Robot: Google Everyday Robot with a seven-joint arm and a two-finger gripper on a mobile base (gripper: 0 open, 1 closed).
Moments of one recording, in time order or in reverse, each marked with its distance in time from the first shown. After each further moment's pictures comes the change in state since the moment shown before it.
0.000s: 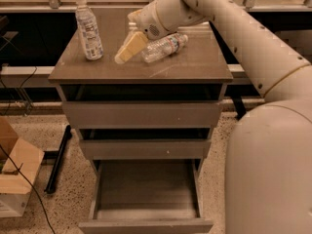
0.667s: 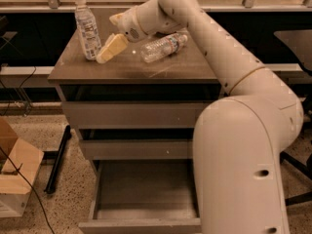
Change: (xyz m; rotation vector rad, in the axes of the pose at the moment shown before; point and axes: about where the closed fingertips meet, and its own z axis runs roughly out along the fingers) arm -0.015 -0.016 0.067 -0.041 -0.090 0.006
